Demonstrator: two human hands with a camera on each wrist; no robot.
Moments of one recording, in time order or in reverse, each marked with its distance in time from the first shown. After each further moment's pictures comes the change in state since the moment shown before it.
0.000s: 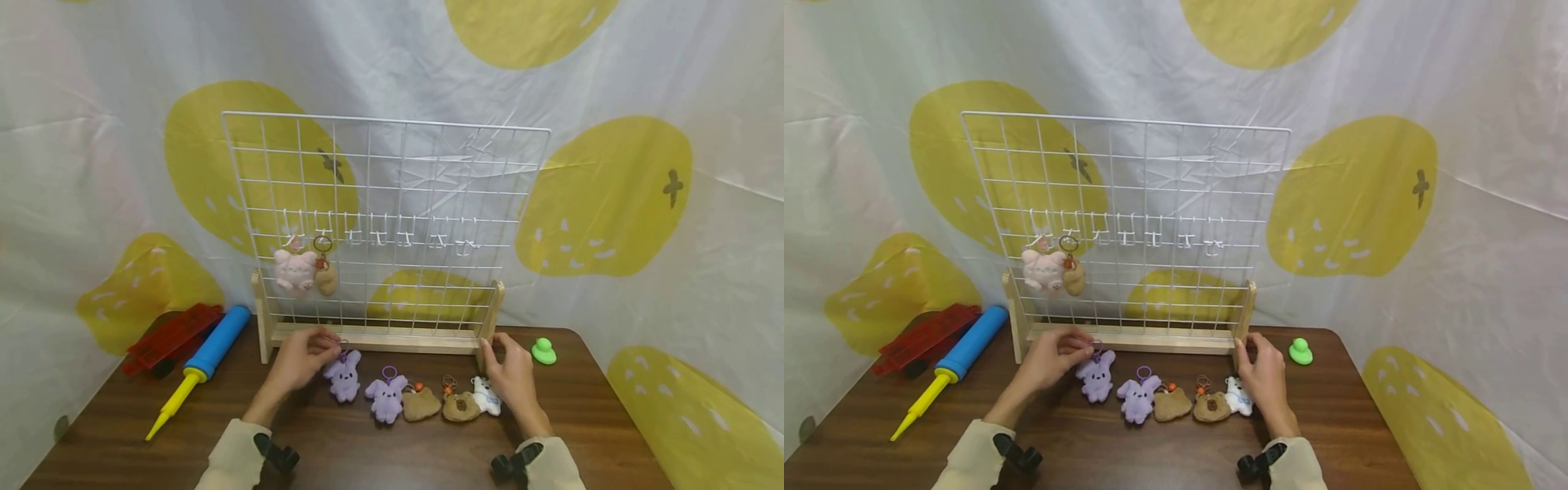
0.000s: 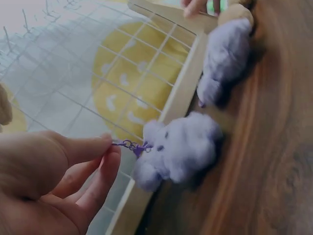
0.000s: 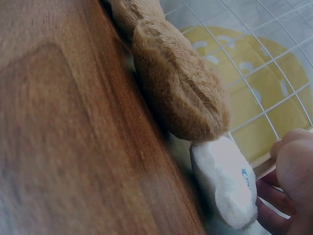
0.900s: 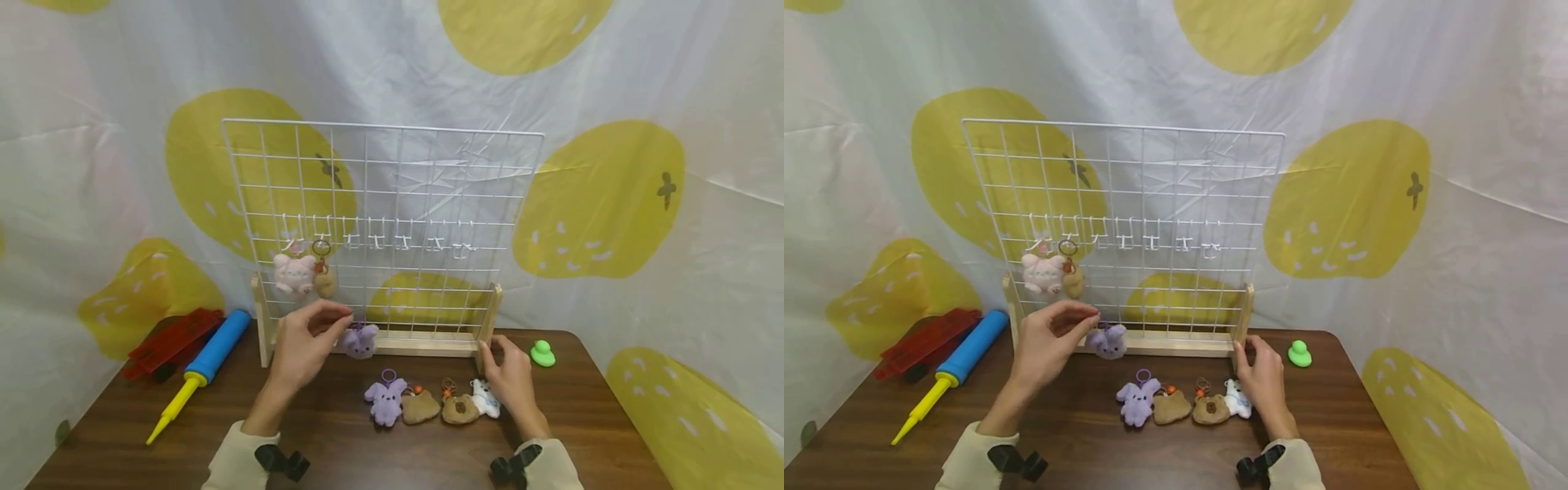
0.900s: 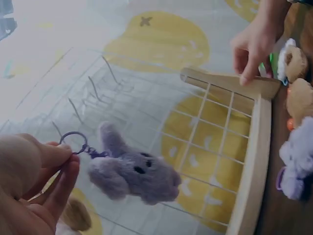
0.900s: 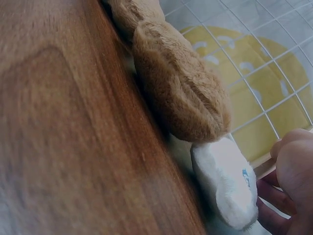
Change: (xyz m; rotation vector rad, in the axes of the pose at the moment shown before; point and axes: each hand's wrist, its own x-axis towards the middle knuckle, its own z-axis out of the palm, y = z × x) left_hand -0.011 0.098 -0.010 -0.149 0.261 0.294; right_hand -0.001 0.000 0.001 0.003 0.001 0.005
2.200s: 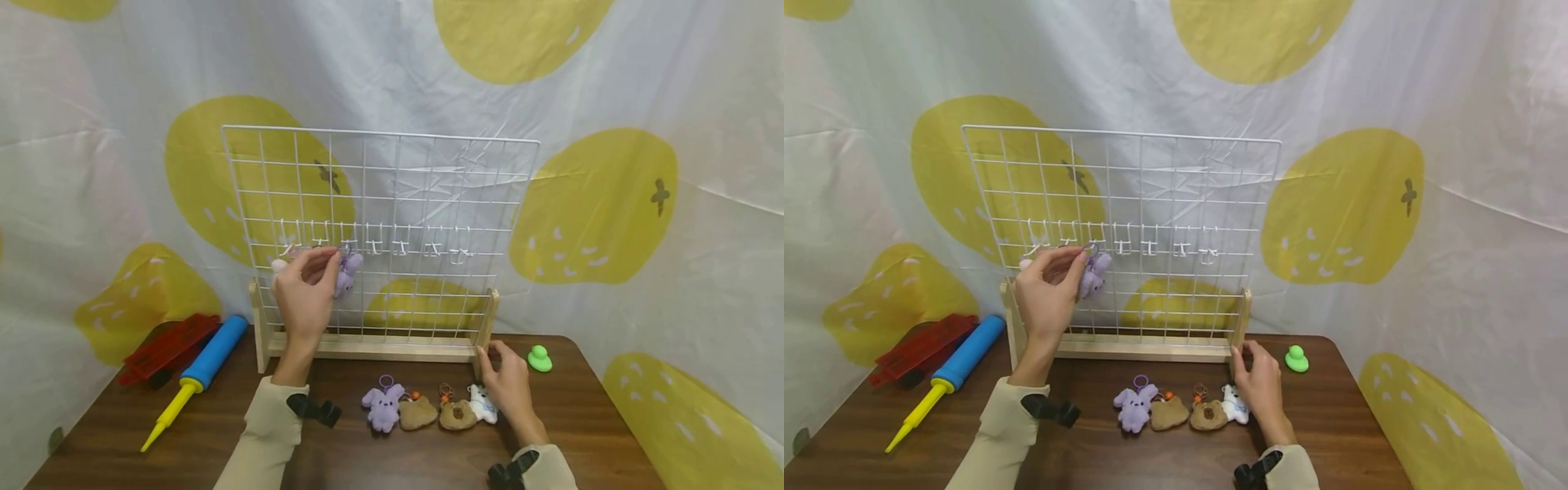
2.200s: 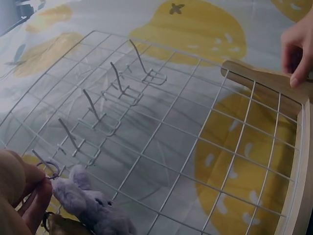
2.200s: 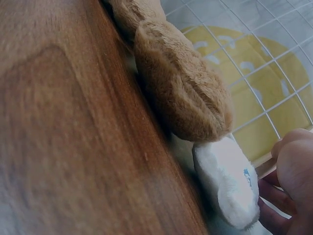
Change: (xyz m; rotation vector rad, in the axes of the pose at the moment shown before) left_hand 0.071 0.032 0.020 -0.098 0.458 0.169; right_hand -0.001 0.003 0.001 -0.011 0.014 -0.009
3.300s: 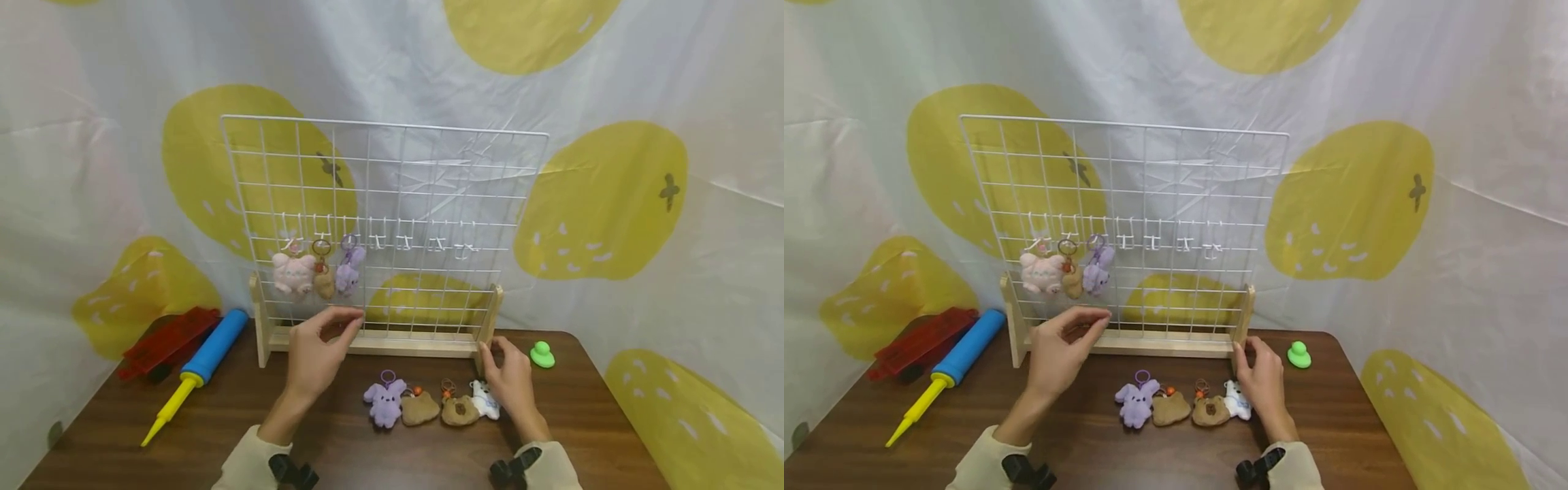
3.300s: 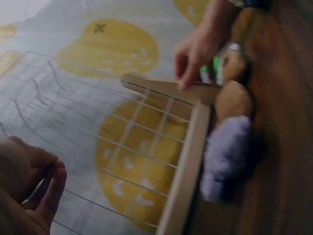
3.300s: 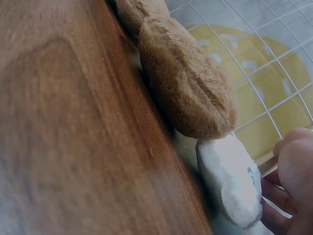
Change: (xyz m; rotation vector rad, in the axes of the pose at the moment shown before) left_hand -0.077 -0.023 -0.031 0.026 -0.348 -0.112; right_hand -0.001 0.000 0.001 -0.002 0.005 -0.001
